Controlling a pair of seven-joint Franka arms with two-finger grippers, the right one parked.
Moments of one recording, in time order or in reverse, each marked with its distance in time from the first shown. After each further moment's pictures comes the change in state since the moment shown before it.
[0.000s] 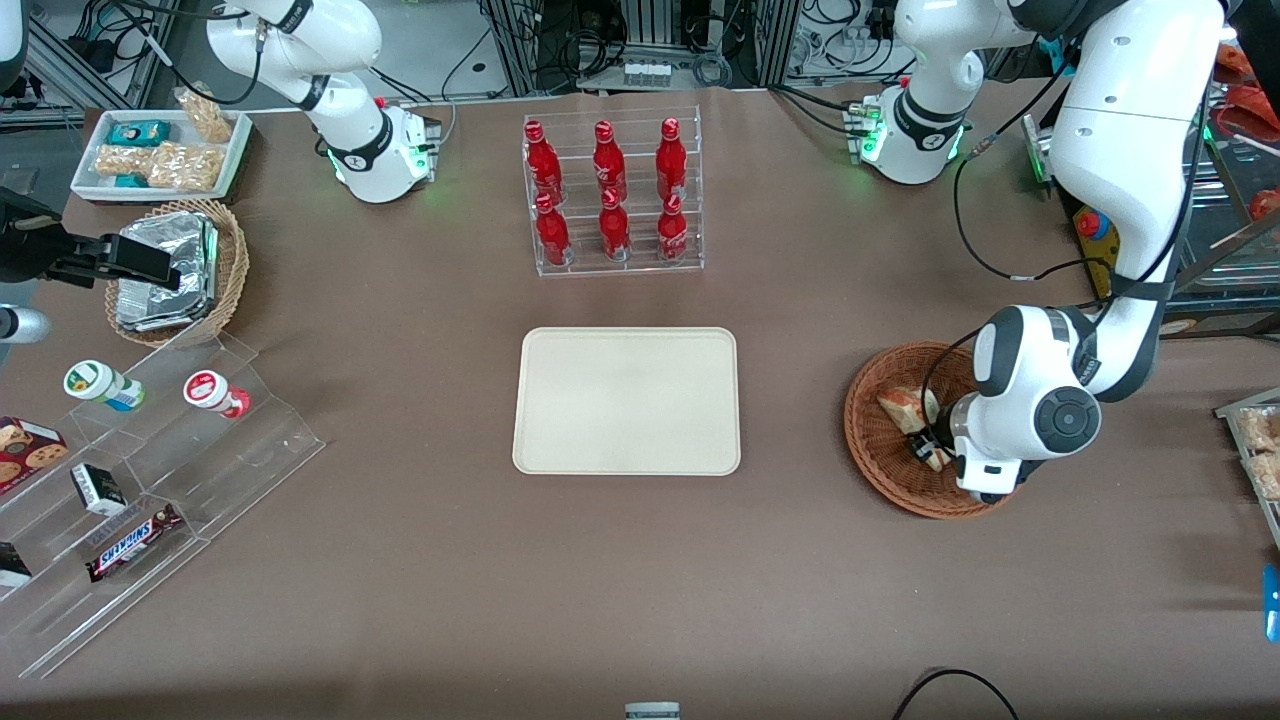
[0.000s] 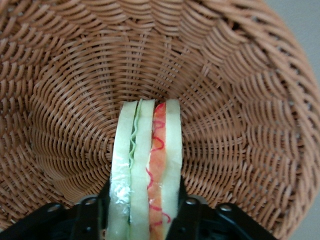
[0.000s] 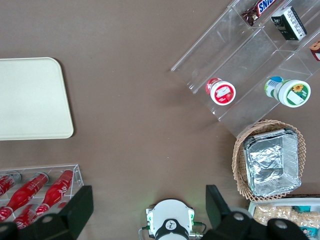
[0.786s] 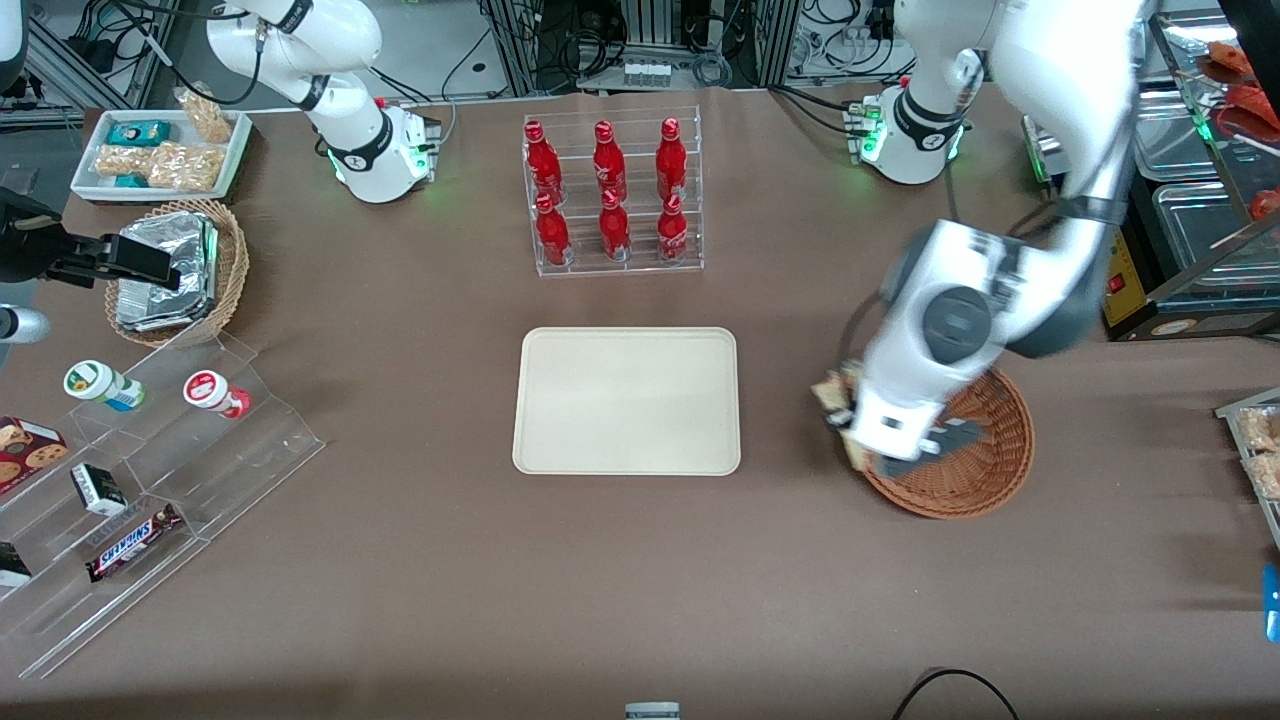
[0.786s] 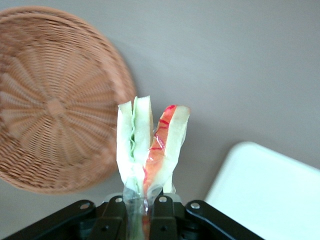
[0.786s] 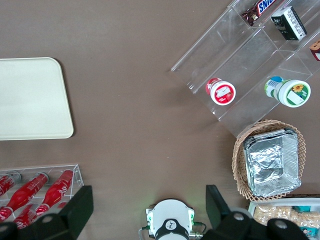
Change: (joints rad) arm -0.313 -0.150 -0.030 0.144 0.078 -0.127 -0.054
